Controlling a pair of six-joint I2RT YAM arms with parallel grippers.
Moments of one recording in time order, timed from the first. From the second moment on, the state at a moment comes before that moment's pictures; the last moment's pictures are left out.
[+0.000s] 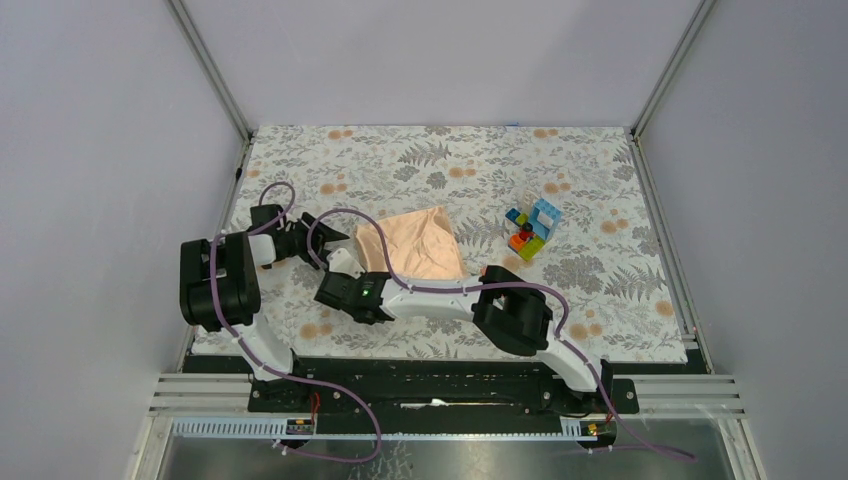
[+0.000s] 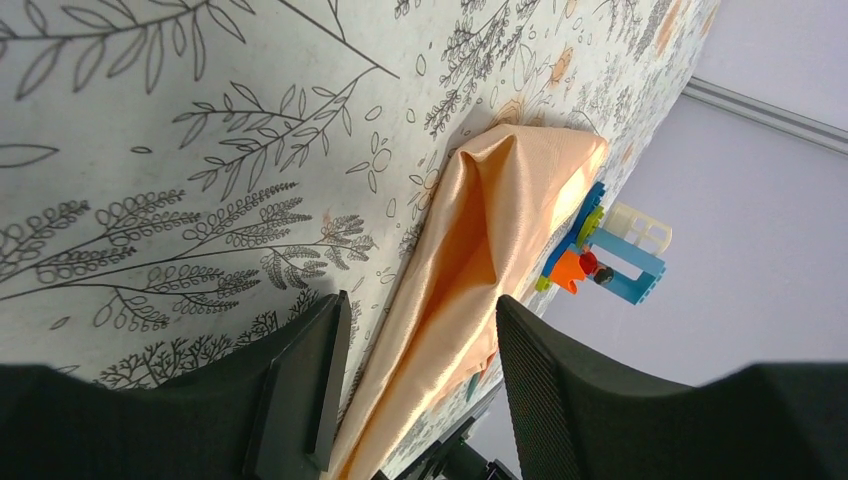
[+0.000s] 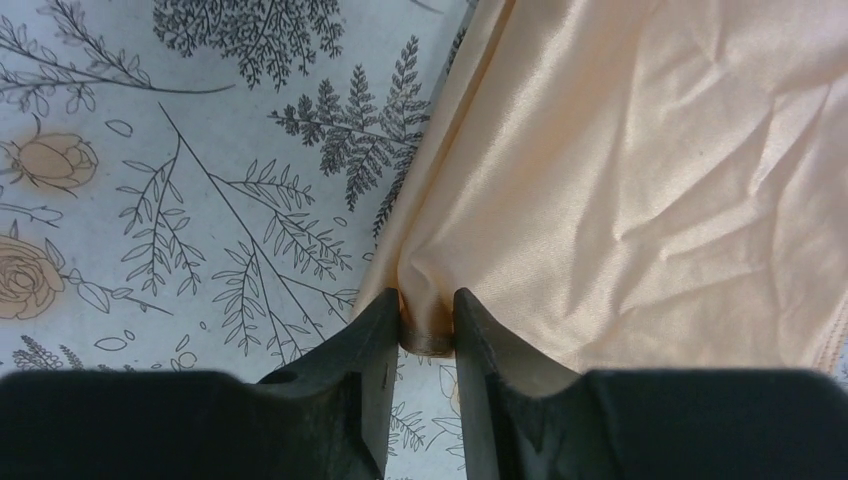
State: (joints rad) left arm 0.21 1.74 0.76 0.02 0.74 -0.86; right arm 1.29 2.28 1.79 -0.65 0.54 0.42
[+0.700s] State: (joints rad) left arm 0.22 1.69 0.64 0.08 0.77 -0.88; right arm 1.28 2.15 1.78 -0.65 0.58 0.38
